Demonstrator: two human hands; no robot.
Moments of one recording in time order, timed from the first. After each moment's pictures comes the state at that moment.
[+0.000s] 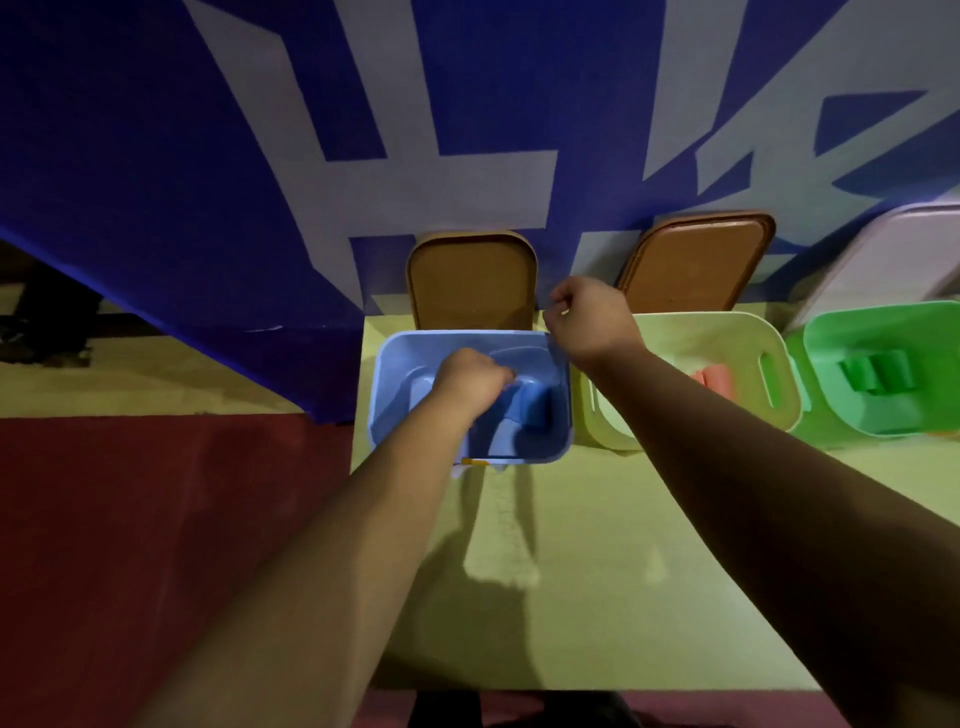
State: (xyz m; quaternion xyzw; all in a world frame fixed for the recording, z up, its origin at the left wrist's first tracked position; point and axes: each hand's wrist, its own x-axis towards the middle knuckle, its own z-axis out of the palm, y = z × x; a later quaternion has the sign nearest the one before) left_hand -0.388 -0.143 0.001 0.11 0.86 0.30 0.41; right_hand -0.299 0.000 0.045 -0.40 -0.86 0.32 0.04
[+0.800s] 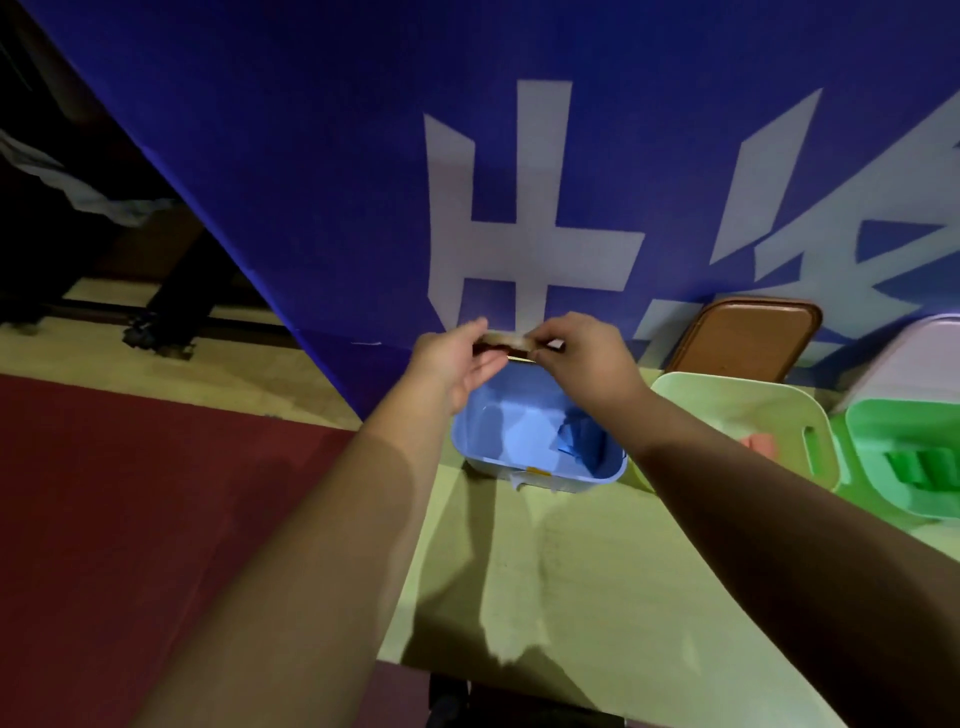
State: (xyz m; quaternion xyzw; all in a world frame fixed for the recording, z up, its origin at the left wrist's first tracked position) left_hand -0.431 -0.238 0.123 -0.15 0.58 0.72 0.34; right_hand -0.321 -0.089 0.113 -0.18 -0.92 0.33 0.12
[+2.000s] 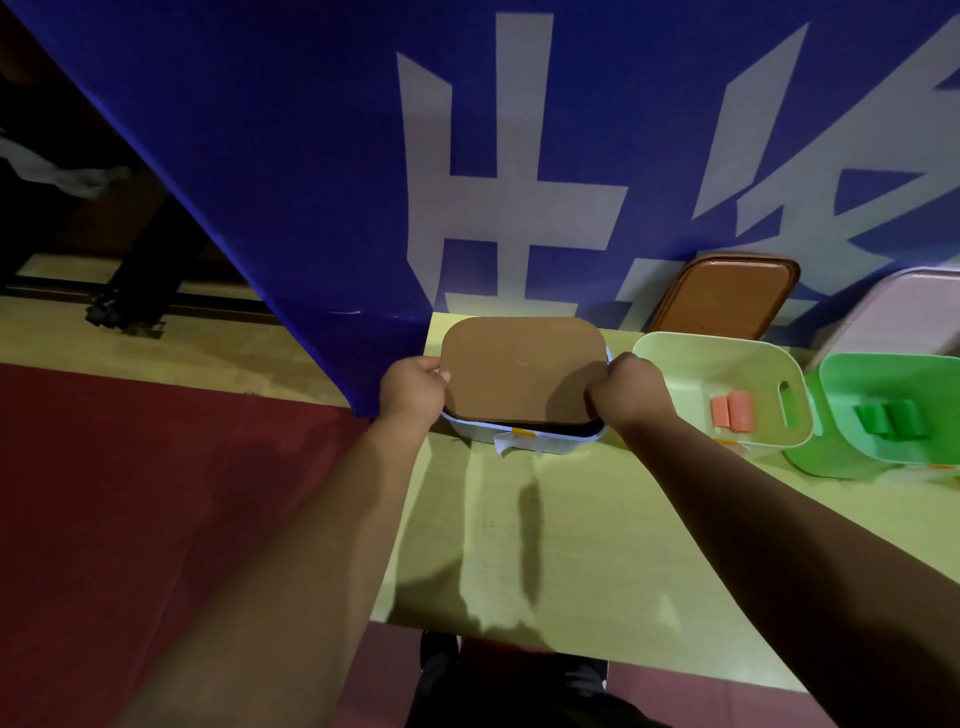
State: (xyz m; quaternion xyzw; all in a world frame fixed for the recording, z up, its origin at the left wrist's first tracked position) left_hand -0.411 -0.298 0.025 0.04 0.88 0.41 0.22; right_hand -0.247 -0.067 0.039 -0.46 -0.84 0.29 -0.04
